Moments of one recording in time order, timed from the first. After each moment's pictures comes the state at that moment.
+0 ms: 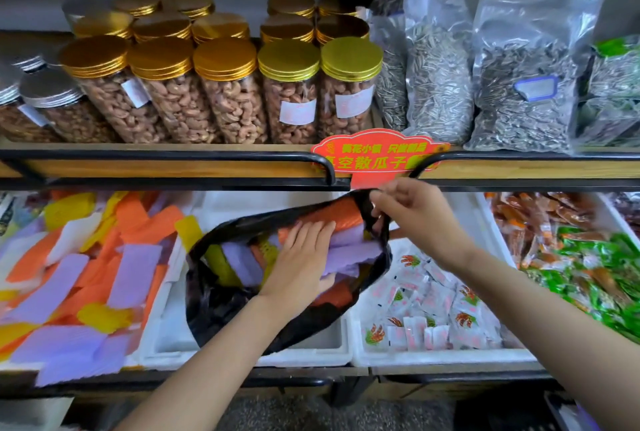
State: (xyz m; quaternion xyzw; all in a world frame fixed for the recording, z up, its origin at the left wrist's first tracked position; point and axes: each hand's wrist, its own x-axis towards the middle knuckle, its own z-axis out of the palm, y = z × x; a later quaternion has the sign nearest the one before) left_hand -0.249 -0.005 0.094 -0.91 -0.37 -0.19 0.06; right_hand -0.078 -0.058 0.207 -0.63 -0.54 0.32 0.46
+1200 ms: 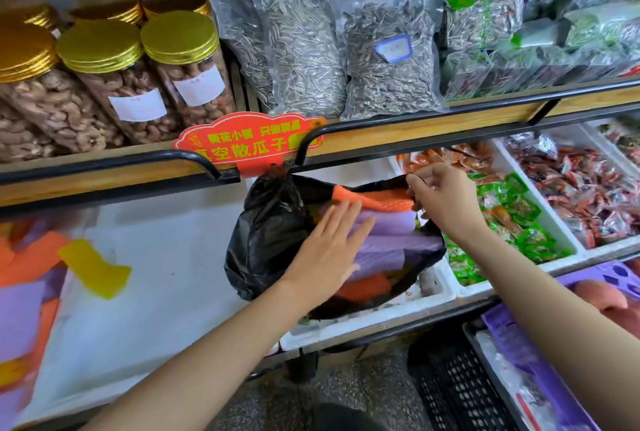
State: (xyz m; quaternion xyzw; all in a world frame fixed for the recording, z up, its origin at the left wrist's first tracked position) left_hand -0.074 -0.062 0.097 -0.96 -0.21 -0.13 0.12; right_hand 0.116 -0.120 0.162 -0.80 -0.40 0.10 0.44
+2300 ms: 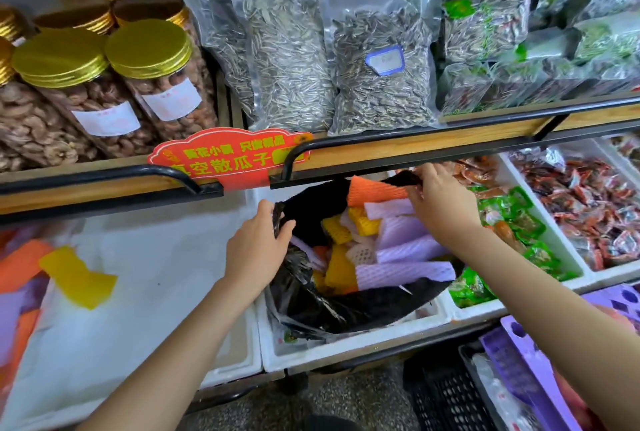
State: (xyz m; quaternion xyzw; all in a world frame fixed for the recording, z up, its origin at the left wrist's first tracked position) left_hand -0.087 -0.009 0.120 -0.81 -0.53 -0.19 -0.15; right_hand 0.165 -0.090 0.155 -0.85 -0.51 -0.04 0.14
